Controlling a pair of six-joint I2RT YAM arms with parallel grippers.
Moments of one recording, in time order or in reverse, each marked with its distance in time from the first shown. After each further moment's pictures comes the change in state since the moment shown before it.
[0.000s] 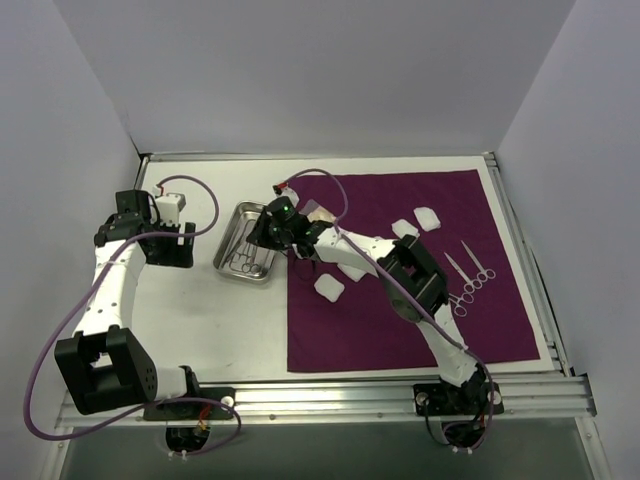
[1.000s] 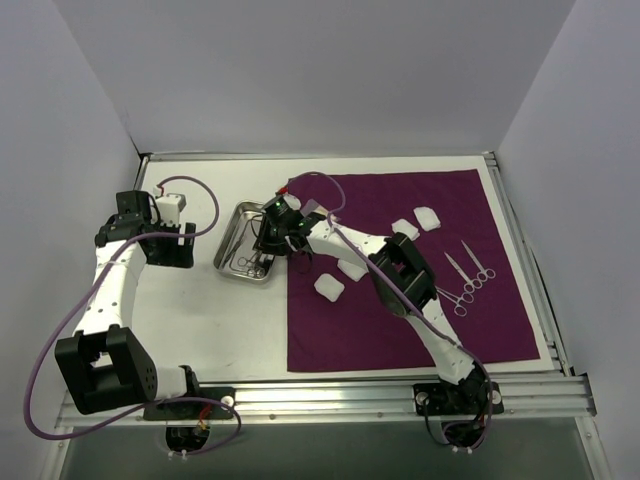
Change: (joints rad) left arm 0.000 0.000 -0.011 0.013 0.000 0.000; right arm -0.013 0.129 0.197 -0.314 0.010 0.051
